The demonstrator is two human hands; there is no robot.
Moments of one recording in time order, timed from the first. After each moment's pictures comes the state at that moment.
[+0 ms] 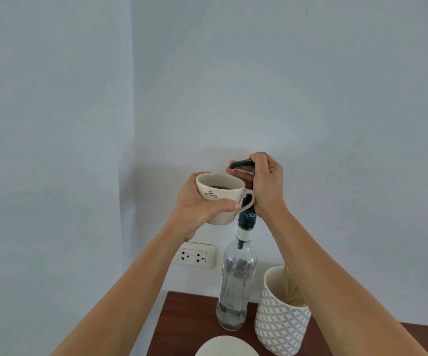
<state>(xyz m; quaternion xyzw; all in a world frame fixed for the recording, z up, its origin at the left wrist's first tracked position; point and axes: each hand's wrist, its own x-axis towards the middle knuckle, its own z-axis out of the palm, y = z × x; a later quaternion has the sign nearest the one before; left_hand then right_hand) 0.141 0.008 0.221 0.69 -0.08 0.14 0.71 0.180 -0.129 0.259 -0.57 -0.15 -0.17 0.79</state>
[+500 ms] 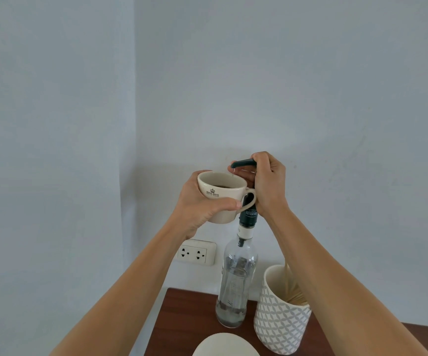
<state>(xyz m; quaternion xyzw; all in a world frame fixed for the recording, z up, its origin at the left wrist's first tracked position) 0.145 0.008 0.217 0.69 -0.09 0.14 0.71 0.183 -0.128 0.255 -0.59 -0.14 -0.19 0.77</state>
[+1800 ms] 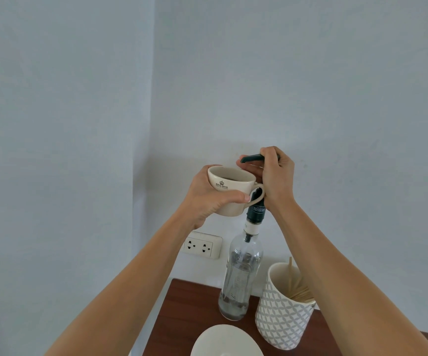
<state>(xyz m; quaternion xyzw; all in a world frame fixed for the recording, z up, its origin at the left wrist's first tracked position) 0.145 0.011 0.220 0.69 -0.09 0.14 0.71 0.176 -0.123 0.263 -0.60 -0.13 -0.19 0.76</state>
